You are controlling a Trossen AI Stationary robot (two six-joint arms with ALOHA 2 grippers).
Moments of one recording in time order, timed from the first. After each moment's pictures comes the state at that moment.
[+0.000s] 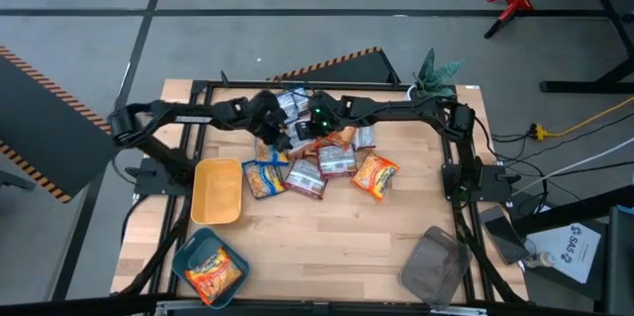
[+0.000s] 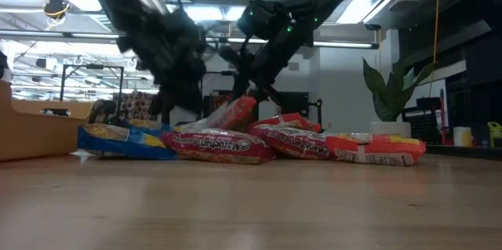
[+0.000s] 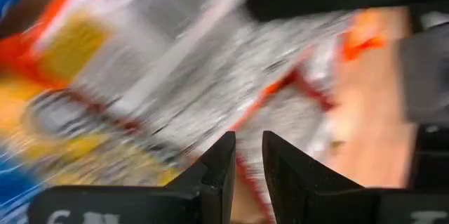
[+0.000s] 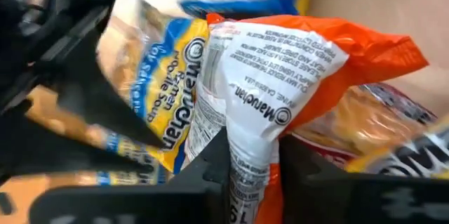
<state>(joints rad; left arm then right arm) 0.51 1.47 0.73 -0.13 0.48 -0.54 -0.30 2.04 1.50 -0.32 -0.15 0.88</state>
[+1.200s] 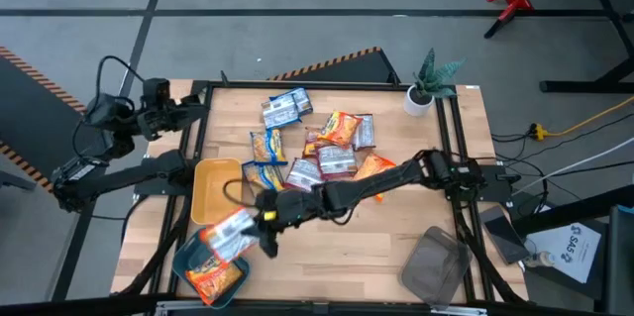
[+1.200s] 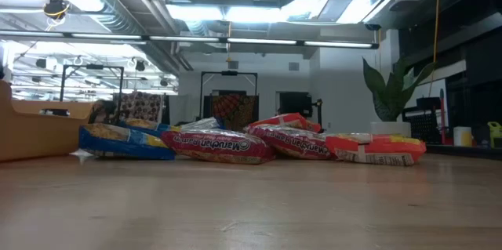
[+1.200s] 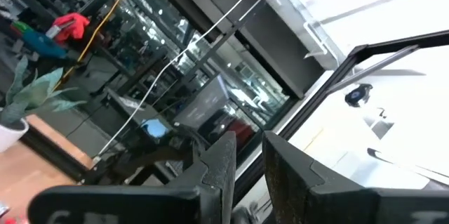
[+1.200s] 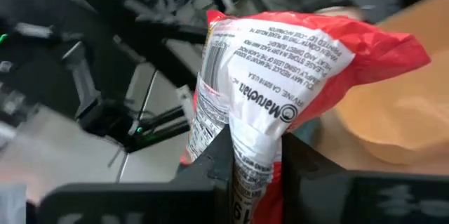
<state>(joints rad) 0.51 0.33 0.74 0.04 0.42 -1.02 0.28 2.31 2.01 0.00 -0.03 0.62</state>
